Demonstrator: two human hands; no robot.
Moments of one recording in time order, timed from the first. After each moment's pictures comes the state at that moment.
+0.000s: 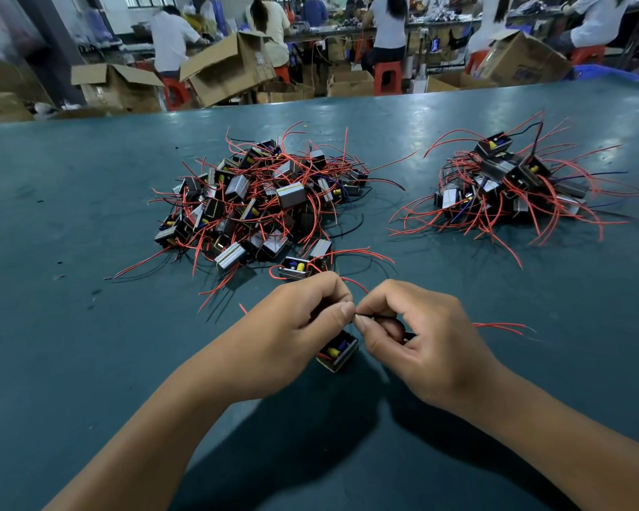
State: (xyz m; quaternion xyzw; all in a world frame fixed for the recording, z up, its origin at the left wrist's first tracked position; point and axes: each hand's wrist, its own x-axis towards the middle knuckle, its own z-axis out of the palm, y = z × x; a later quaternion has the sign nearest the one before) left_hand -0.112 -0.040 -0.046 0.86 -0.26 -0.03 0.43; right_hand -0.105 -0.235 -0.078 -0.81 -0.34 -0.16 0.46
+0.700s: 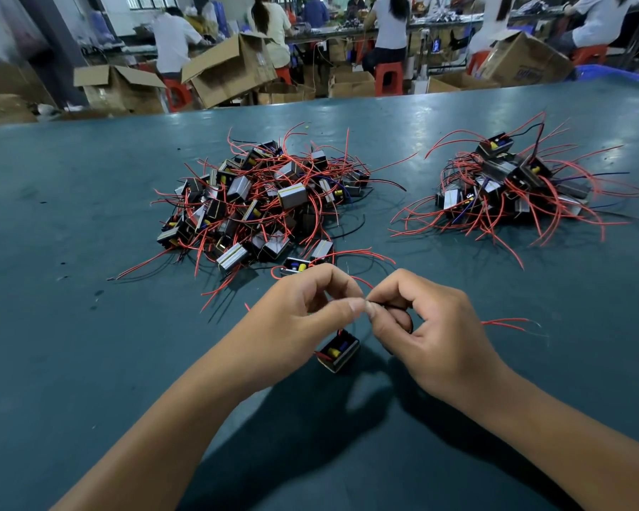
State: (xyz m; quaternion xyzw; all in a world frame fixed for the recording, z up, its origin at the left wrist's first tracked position) left_hand -0.104 -0.045 -0.053 0.81 -0.21 -0.04 0.55; right_hand -0.102 -0.233 -0.074 -0.80 -0.28 -0.18 0.49
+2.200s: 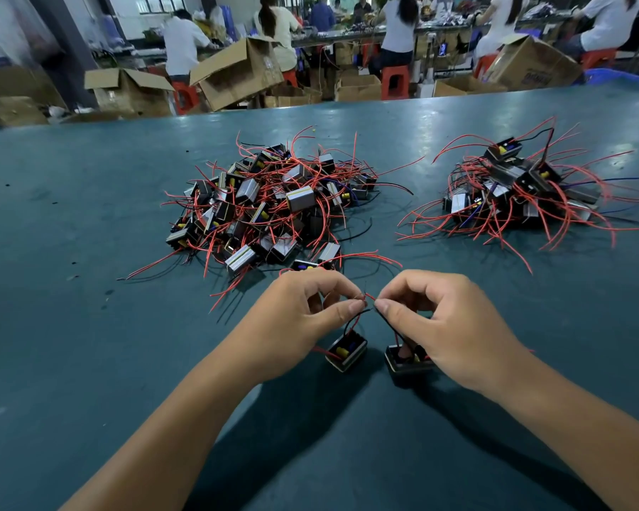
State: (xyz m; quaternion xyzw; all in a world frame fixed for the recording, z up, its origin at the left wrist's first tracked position) left_hand -0.090 -0.034 -0.063 0.86 -0.21 0.01 0.47; right_hand -0.093 -0.244 -0.064 -0.83 -0.19 -0.03 0.52
